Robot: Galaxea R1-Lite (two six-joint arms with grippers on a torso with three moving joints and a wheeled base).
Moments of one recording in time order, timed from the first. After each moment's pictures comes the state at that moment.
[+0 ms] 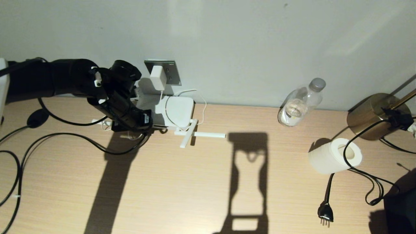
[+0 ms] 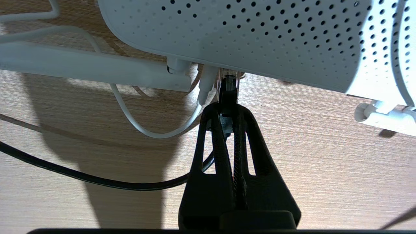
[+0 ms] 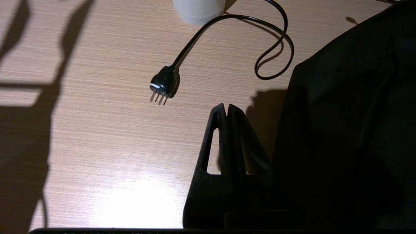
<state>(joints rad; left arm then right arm) -0.24 2.05 -1.90 0.76 0.08 -0.27 0.00 0.00 -0.06 0.14 0.00 -0.02</state>
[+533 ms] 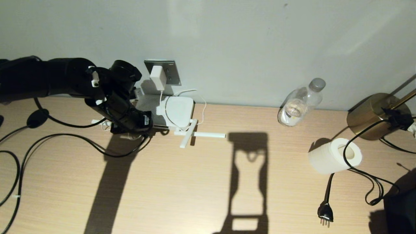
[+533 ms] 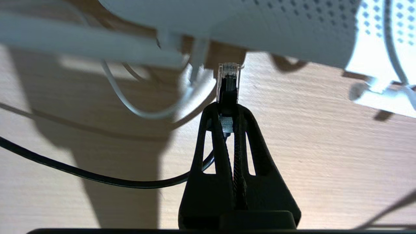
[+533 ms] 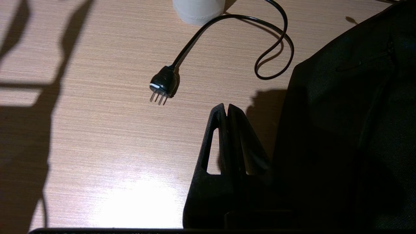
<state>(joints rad) -0.26 2.01 -1.85 0.77 0.08 -0.30 0.00 0.00 -0.06 0.14 0.00 -0.02</state>
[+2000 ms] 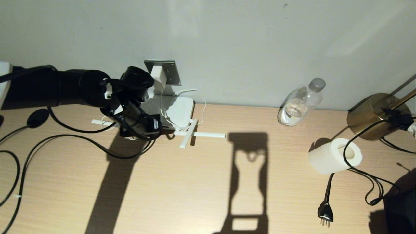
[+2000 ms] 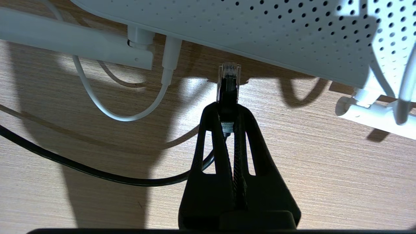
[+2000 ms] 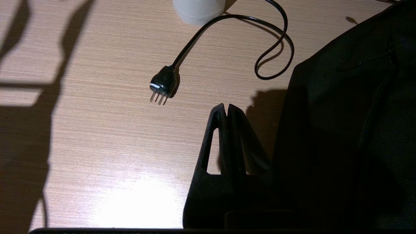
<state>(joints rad) -0.33 1.99 -1.73 0.61 0.22 -0.36 0.00 0.00 -0.06 0.14 0.00 -0.02</state>
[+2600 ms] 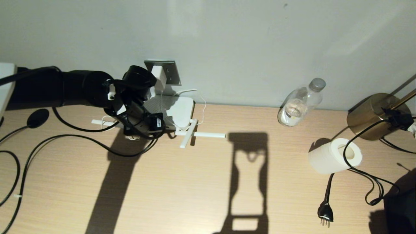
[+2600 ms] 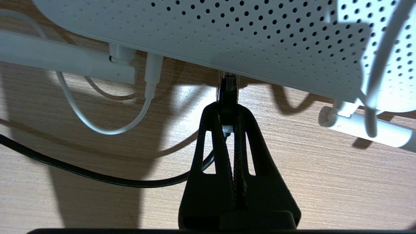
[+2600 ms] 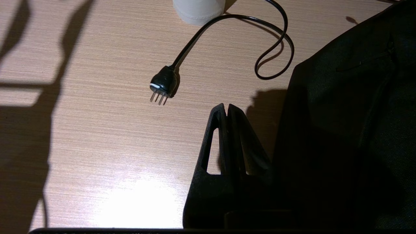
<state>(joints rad) -0.34 2.00 -1.73 0.57 0.21 -0.36 0.00 0.00 -0.06 0.14 0.00 -0.02</state>
